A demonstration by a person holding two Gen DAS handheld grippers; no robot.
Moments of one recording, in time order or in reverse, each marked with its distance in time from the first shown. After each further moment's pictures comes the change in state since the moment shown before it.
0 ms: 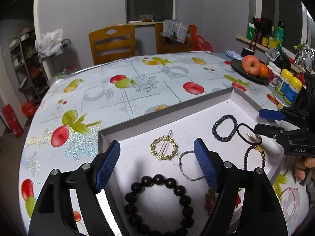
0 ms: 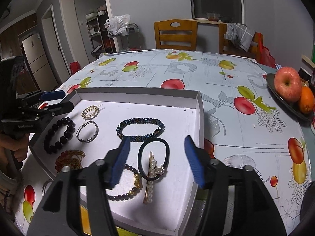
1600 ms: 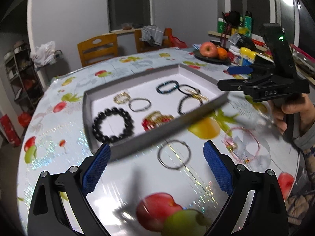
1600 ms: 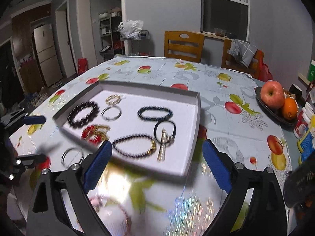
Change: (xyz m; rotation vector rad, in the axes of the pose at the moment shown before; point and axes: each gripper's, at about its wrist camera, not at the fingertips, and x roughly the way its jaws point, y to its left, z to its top) left arm -0.109 -0.076 -0.108 0.107 -0.044 -0.068; right arm -0.080 0.029 -0.038 -0.120 -0.048 -0.007
